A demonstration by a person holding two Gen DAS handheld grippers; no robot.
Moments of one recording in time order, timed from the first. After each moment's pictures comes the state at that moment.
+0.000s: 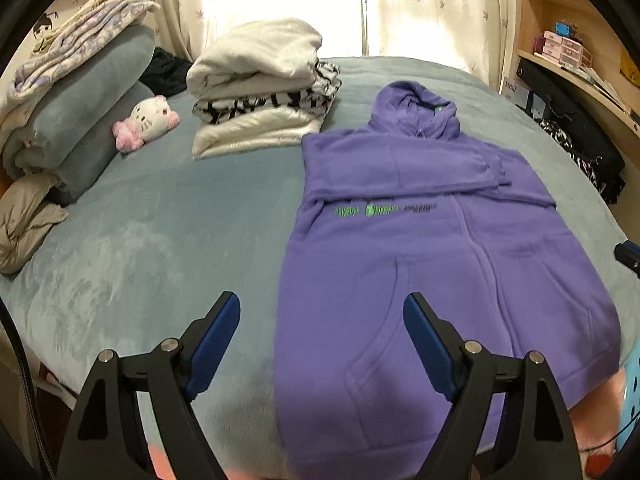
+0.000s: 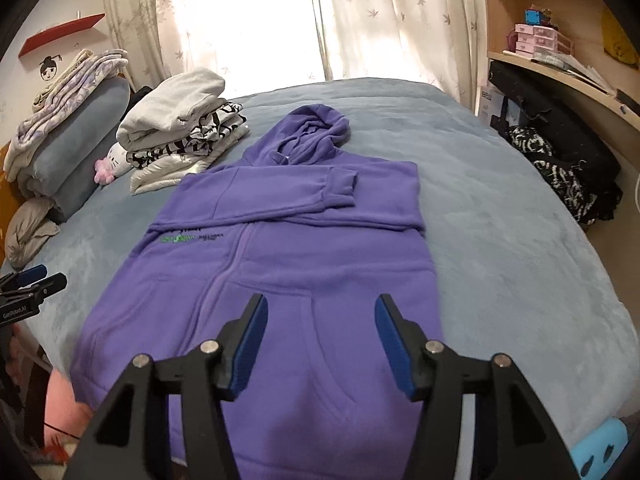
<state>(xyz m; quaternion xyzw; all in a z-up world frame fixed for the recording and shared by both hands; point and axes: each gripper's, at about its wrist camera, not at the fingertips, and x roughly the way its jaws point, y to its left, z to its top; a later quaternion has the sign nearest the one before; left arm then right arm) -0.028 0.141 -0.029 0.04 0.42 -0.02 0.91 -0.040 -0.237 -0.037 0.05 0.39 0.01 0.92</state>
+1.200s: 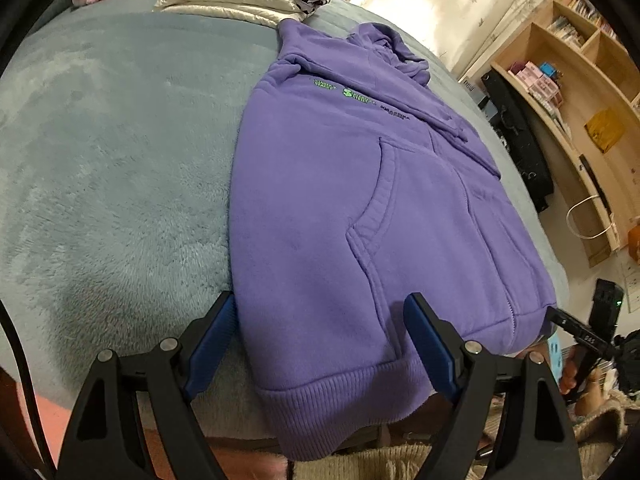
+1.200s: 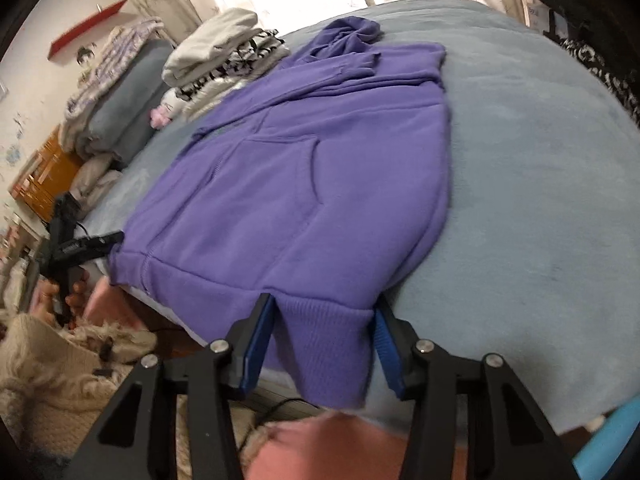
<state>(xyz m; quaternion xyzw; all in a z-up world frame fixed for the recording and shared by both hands) -0.052 0.208 -0.151 -0.16 0.51 -0.17 0.83 -0.116 -0.297 -0.135 0.14 0.48 0.17 0.85</state>
